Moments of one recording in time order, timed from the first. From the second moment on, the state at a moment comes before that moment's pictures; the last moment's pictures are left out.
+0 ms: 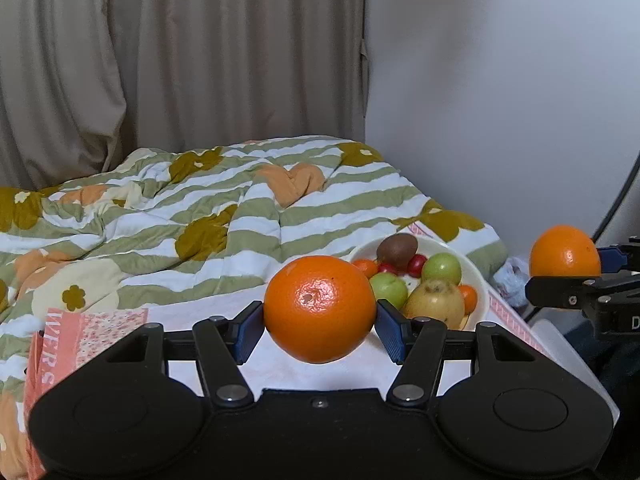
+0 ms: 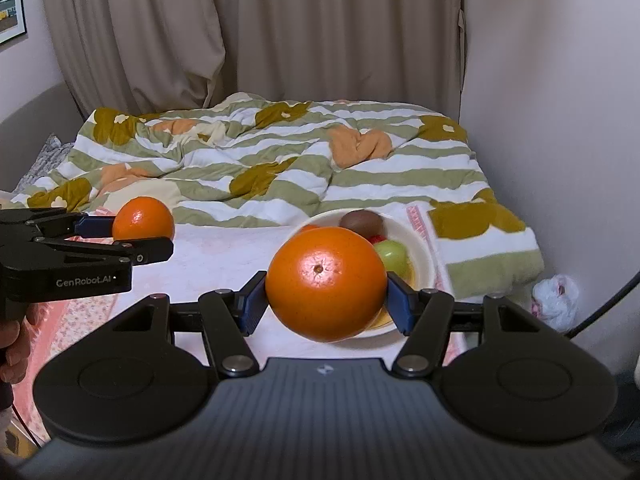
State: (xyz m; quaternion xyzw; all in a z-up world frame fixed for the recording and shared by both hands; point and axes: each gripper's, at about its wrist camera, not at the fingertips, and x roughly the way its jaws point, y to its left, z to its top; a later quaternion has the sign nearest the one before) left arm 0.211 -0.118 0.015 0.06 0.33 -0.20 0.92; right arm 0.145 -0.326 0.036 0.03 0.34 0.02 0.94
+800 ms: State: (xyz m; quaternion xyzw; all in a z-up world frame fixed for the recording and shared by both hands) left arm 0.294 -0.268 -0.036 0.06 0.38 -0.15 0.91; right arm 0.257 -0.471 -0.007 0.02 0.38 0.08 0.92
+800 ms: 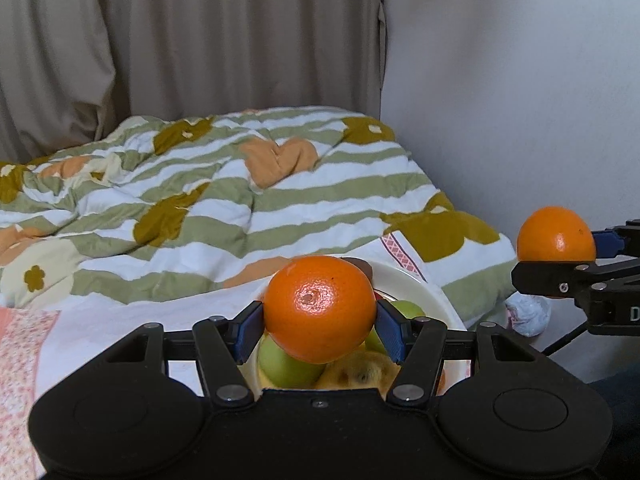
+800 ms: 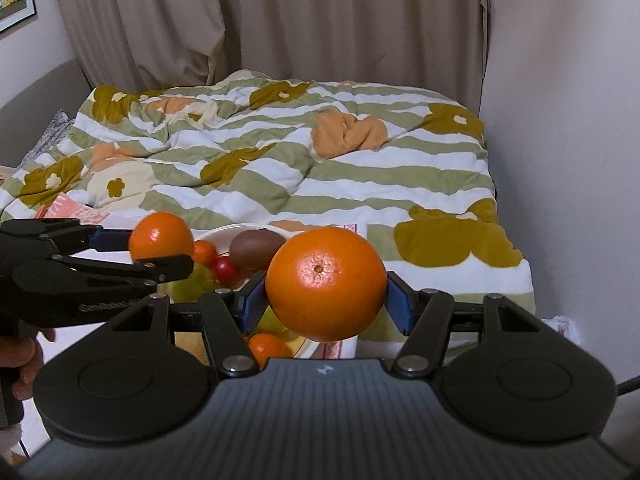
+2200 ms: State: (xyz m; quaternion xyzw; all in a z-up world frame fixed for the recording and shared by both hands) left arm 0.253 -0.195 -0.025 0.03 0.37 -0.09 0.92; right arm 0.278 -0.435 -0.049 0.02 0.41 0.10 0.91
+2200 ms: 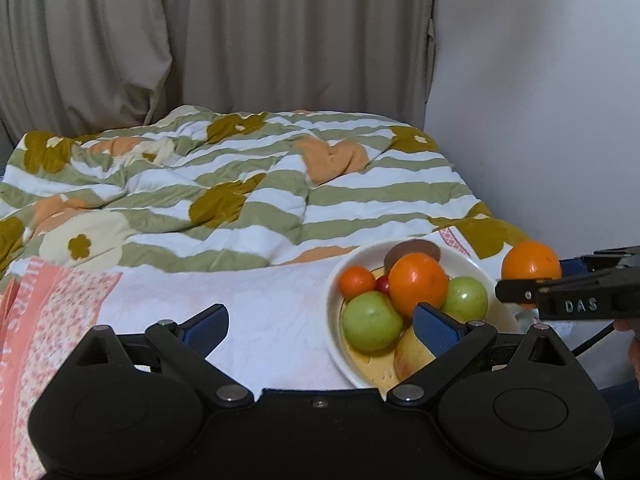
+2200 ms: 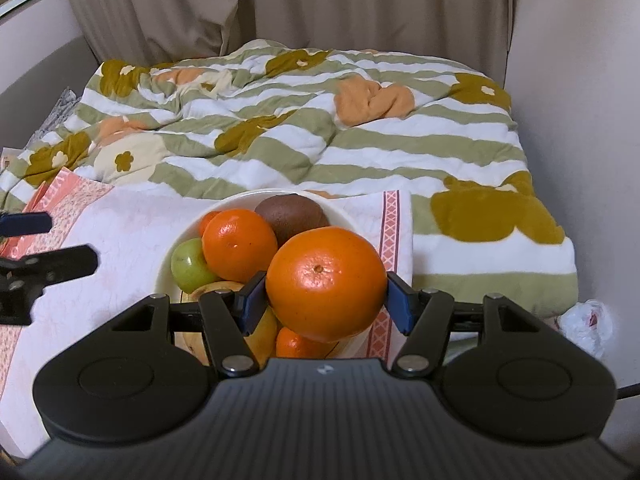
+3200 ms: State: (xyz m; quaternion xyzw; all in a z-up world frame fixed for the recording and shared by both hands) left arm 0.227 -0.180 -0.037 0.01 0.37 -0.04 0.93; right arm 0.335 -0.442 -0.081 0.02 0.36 0.09 0.93
